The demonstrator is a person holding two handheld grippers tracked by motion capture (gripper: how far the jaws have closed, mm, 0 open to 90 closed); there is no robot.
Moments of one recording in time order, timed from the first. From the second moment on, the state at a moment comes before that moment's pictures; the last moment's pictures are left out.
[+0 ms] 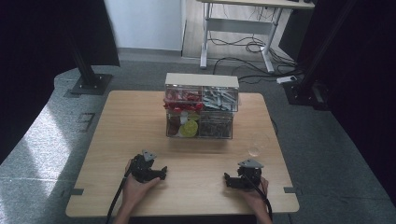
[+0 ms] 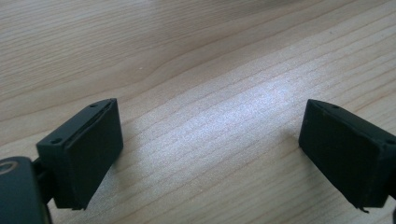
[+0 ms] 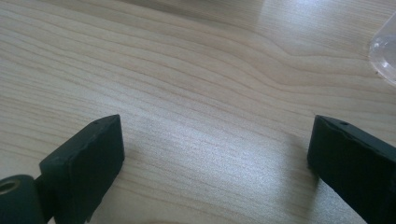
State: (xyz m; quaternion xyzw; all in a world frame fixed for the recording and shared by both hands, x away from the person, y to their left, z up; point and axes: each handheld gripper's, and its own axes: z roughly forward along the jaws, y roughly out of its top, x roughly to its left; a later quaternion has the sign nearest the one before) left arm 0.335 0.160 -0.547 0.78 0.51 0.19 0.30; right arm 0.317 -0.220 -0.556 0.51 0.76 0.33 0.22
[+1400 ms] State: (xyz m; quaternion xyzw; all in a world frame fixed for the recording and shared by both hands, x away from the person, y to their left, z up) left arm 0.320 0.180 -0.532 0.75 0.53 0.21 0.33; right arm 0.317 -0.223 -0.556 0.52 0.75 0.33 0.23
